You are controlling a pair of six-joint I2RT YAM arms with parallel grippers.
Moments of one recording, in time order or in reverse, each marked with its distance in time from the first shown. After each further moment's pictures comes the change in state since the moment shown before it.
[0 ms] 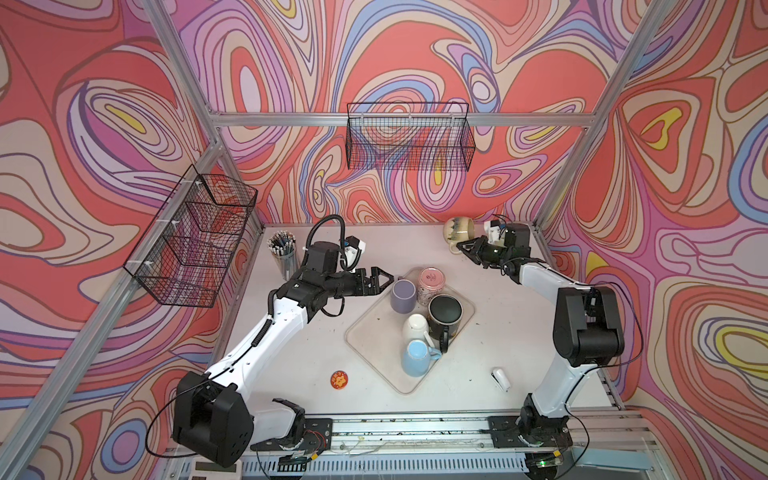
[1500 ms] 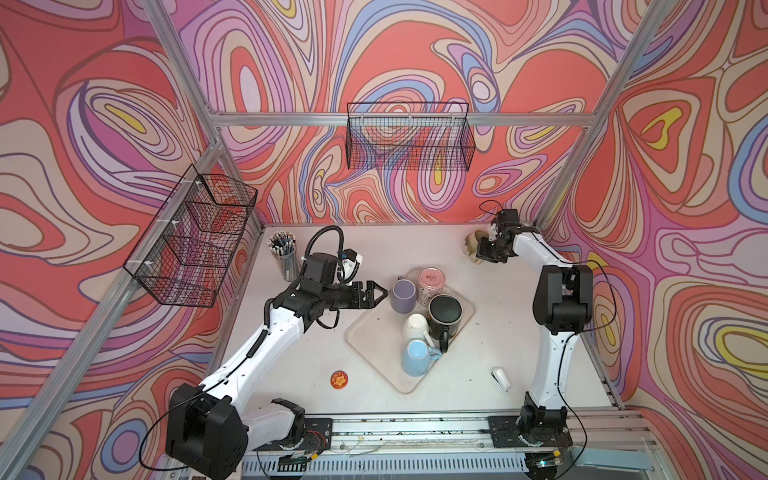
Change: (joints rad) left arm 0.003 -0.059 -0.086 -0.072 -0.030 0.051; right arm -0.022 0.338 0.573 -0.755 0.540 -0.509
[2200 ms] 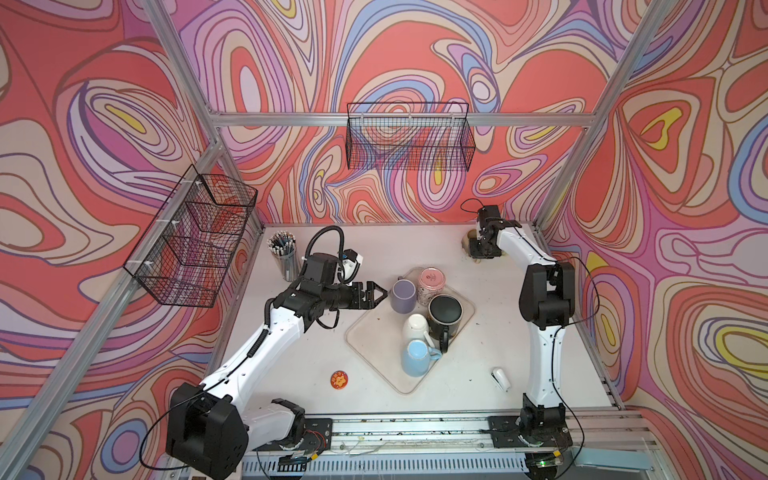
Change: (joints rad) left arm 0.000 0.005 0.000 -0.002 -0.004 0.015; right arm 0.083 0.093 0.162 -0.124 0.272 -0.143
